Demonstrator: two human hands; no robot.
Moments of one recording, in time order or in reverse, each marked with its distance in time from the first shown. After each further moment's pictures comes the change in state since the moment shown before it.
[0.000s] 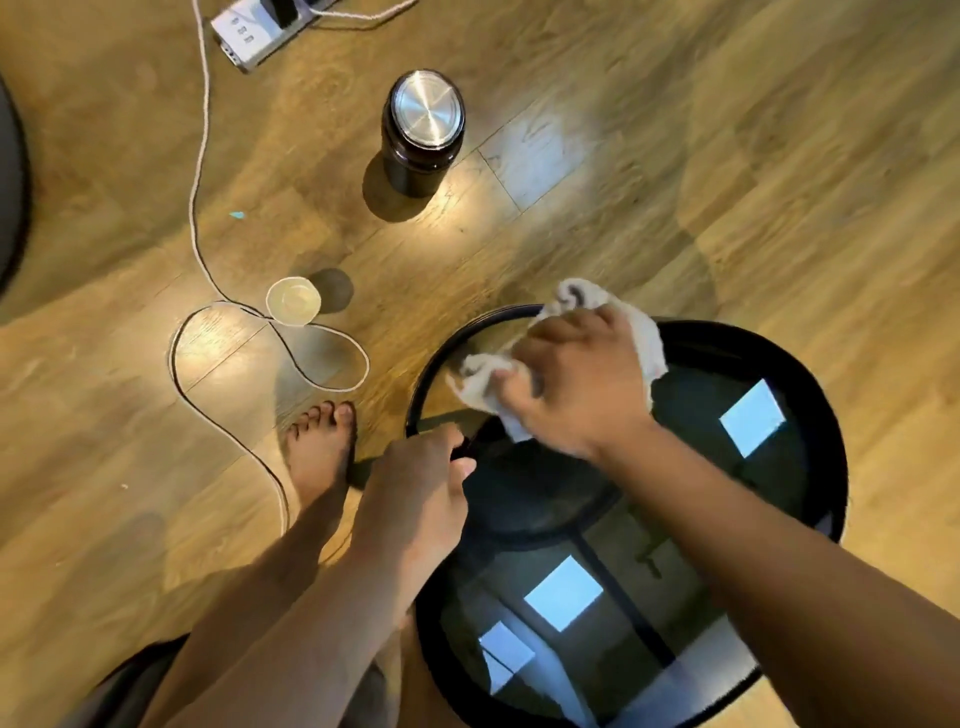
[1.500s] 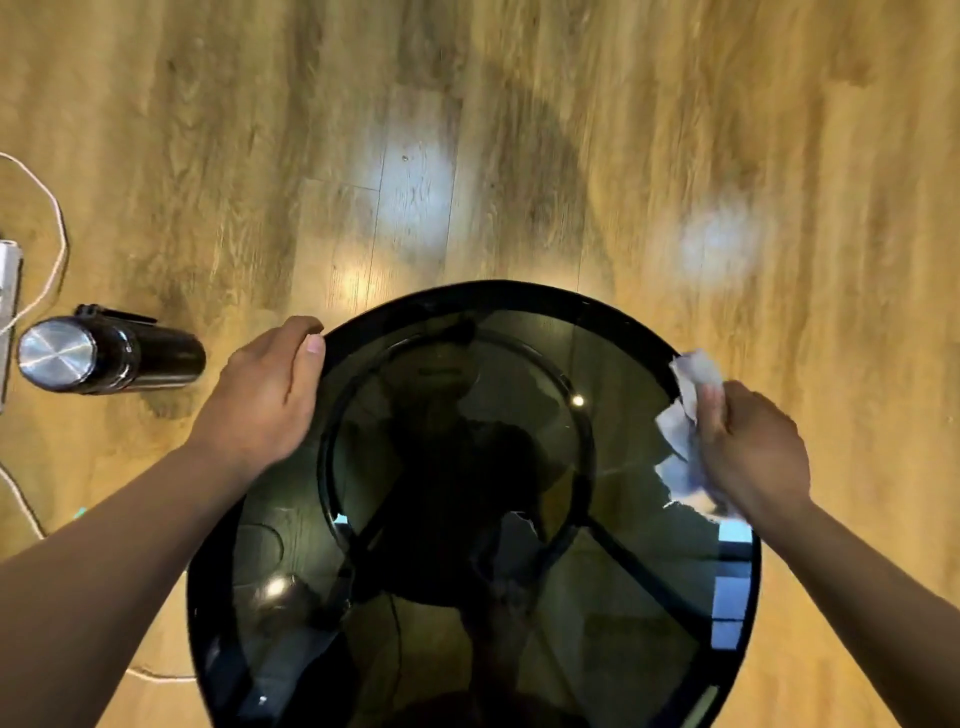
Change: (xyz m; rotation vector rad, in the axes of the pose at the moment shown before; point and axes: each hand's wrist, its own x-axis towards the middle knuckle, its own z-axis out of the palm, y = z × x) left_hand 0.130 0.184 0.060 0.520 0.000 0.736; right_hand -0.262 0.241 0.157 0.602 0.237 1.209
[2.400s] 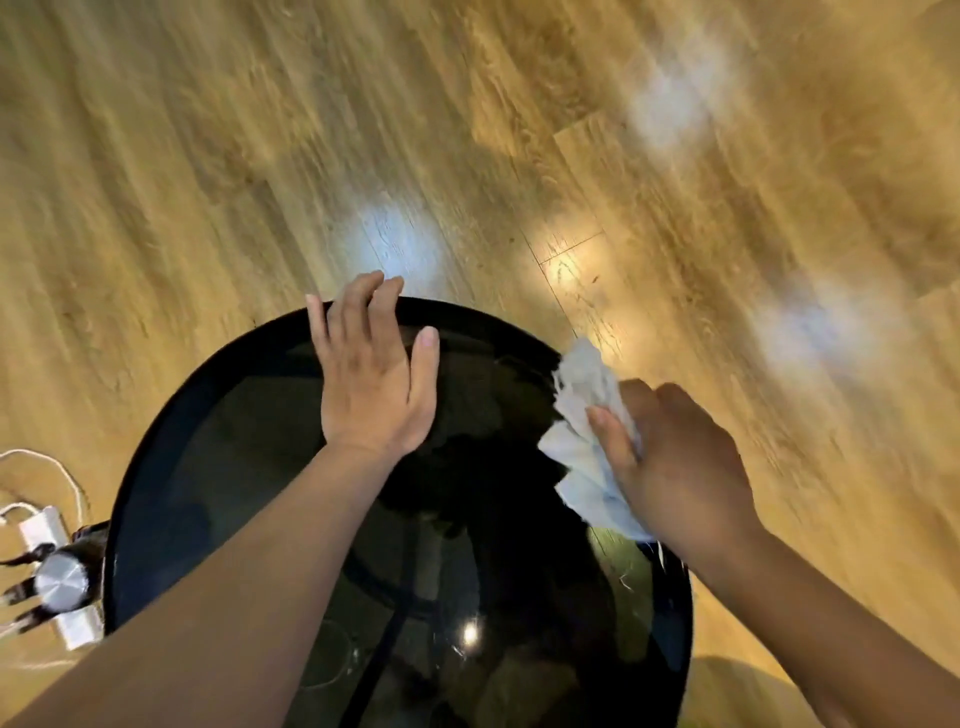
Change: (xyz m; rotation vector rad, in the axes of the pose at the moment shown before) left_hand 0.020 0.215 0.167 0.417 0.050 0.556; right_hand -0.092 0.093 0.034 0.378 0.035 0.093
